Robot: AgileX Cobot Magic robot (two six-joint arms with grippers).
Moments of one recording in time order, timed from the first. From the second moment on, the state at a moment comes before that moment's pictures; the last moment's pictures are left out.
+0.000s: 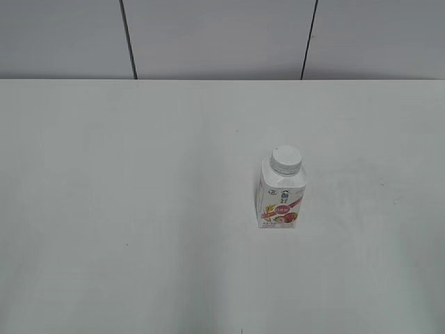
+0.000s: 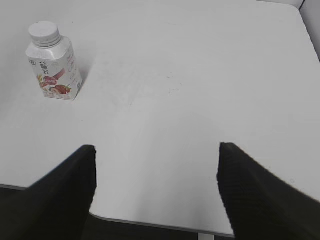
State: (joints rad) left arm 0.01 -0.01 -0.52 -0.06 1.06 0.02; right arm 0.04 -0.01 -0.52 0.13 1.10 -0.22
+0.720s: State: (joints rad) left arm 0.01 -0.01 -0.52 -0.06 1.06 0.02; right arm 0.04 -0.01 -0.52 0.13 1.10 -0.22
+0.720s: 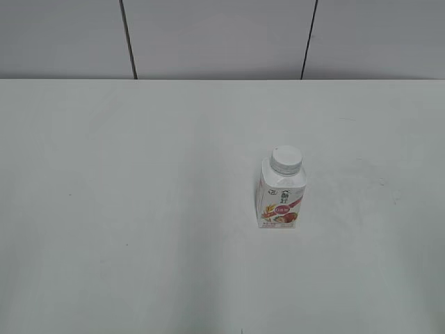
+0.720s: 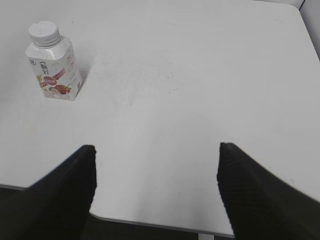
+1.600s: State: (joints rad) left arm 0.01 0.27 -0.35 0.06 0.10 0.02; right arm 0.04 -0.01 -0.52 0.13 1.10 -0.22
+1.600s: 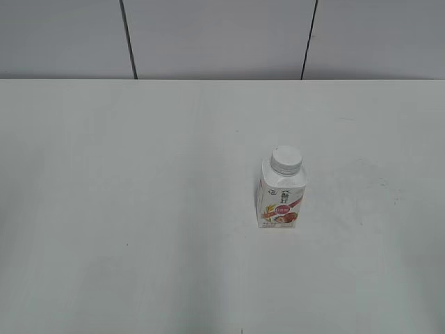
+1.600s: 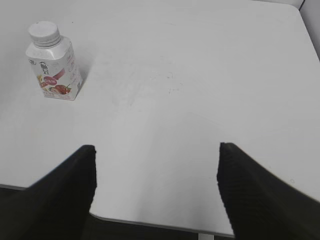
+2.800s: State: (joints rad) left arm 0.01 1.28 -0.33 0.07 -0.78 0.02; right arm 0.04 -0.01 -0.52 0.13 1.10 -0.22
